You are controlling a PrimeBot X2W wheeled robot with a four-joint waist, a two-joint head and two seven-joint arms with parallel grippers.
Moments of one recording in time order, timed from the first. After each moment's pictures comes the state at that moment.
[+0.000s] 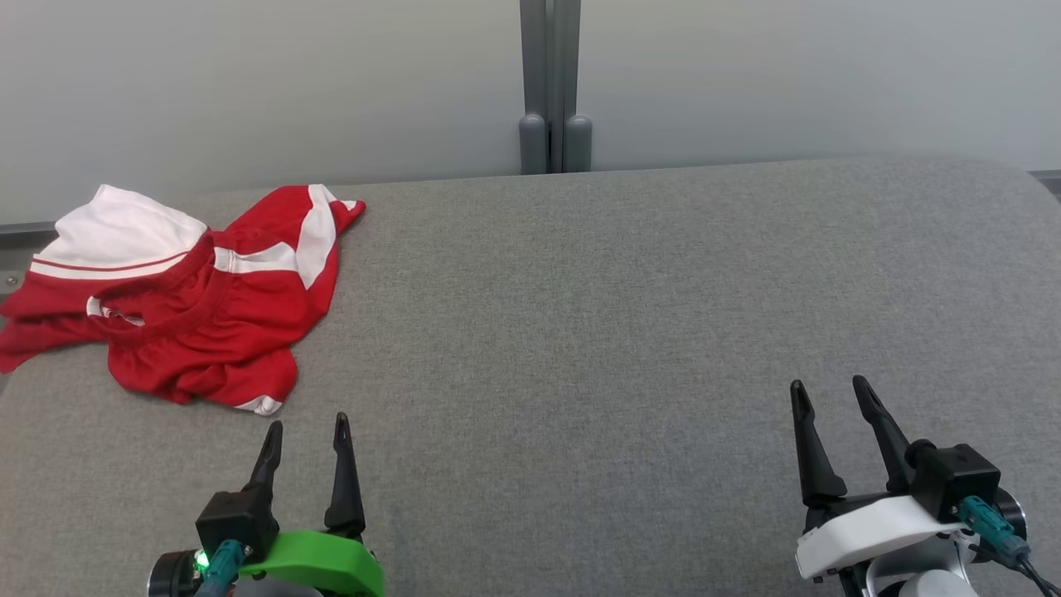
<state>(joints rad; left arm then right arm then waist) -0.02 0.05 -0.14 0.26 -0.25 0.05 -0.24 0.03 -0.05 0.01 0.14 0.16 0.13 -0.24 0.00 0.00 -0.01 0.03</state>
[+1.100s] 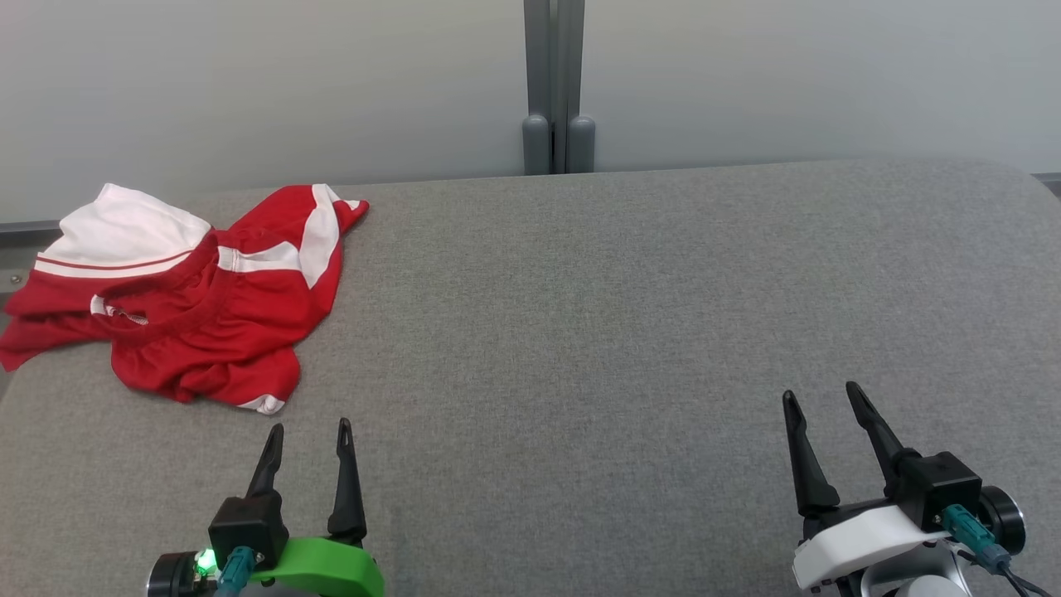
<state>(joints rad) -0.01 0.05 -0.14 0.27 -0.18 0.06 -0.26 0.03 -0.05 0.01 0.17 0.06 0.13 -0.26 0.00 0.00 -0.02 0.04</state>
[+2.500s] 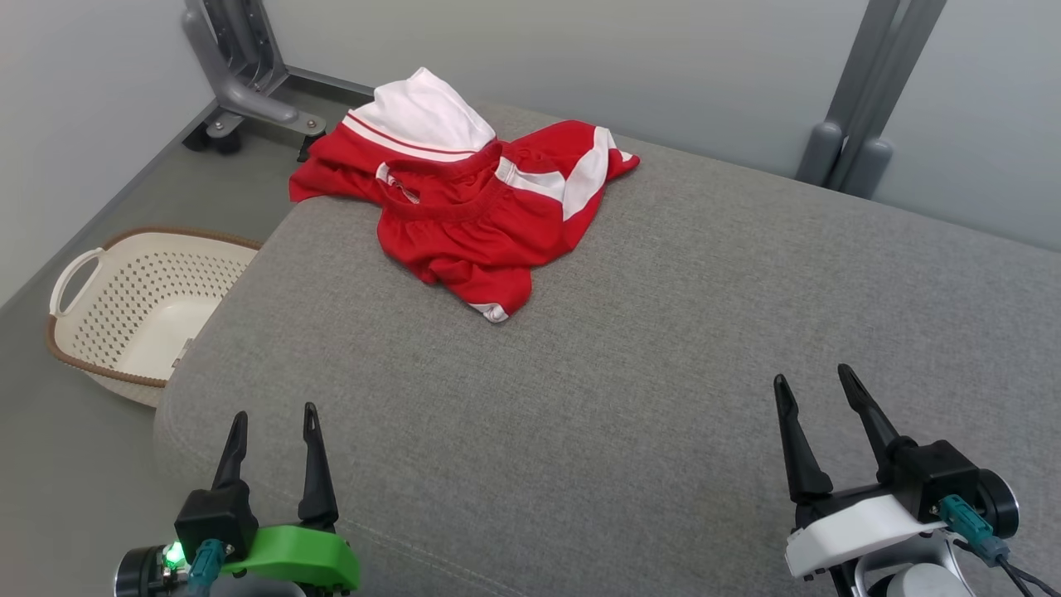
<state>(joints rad) -0.02 0.05 -0.08 0.25 -0.17 0.07 -0.26 0.02 -0.05 0.03 0.13 0.07 0.13 -0.26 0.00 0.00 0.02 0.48</state>
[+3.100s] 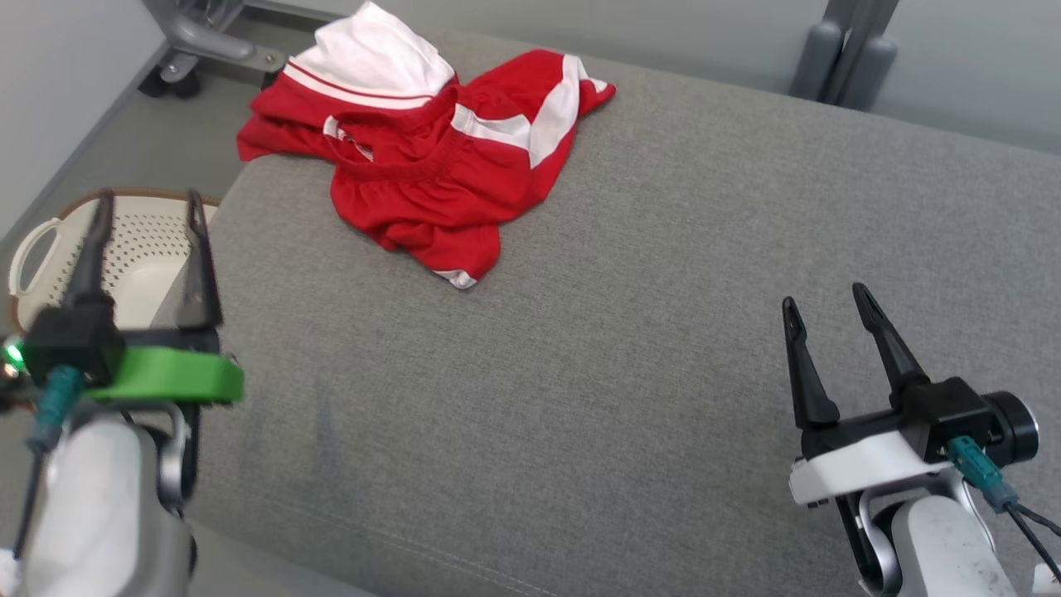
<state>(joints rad) -0.34 0.19 -0.01 0.21 -0.12 -0.02 -0.26 -0.09 -0.05 0.01 0.09 -0.01 0.13 -0.26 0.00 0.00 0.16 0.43</state>
